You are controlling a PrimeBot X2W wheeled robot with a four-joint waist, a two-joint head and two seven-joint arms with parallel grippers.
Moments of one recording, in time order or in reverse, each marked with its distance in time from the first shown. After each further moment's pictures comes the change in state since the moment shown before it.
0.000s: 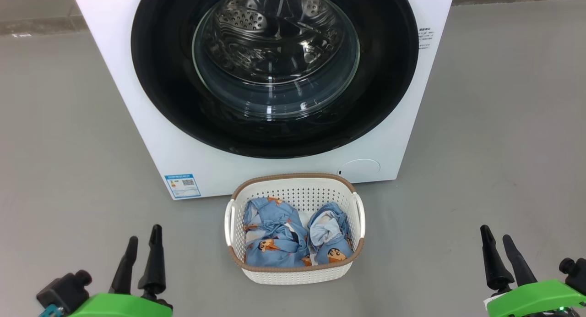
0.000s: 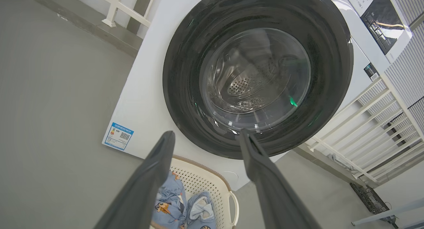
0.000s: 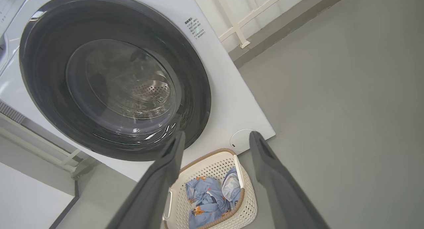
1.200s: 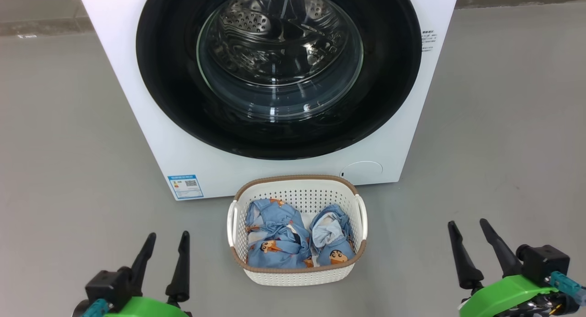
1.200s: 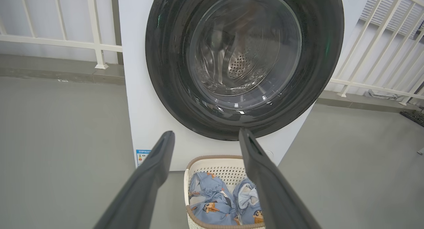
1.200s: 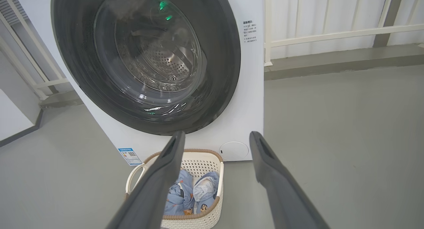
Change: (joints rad) left arm -0.021 0.009 -0.065 0.068 0.439 -0.001 -0.106; right arm 0.001 0.014 0.056 -0.082 -0.464 0.000 -0.040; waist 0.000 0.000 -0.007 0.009
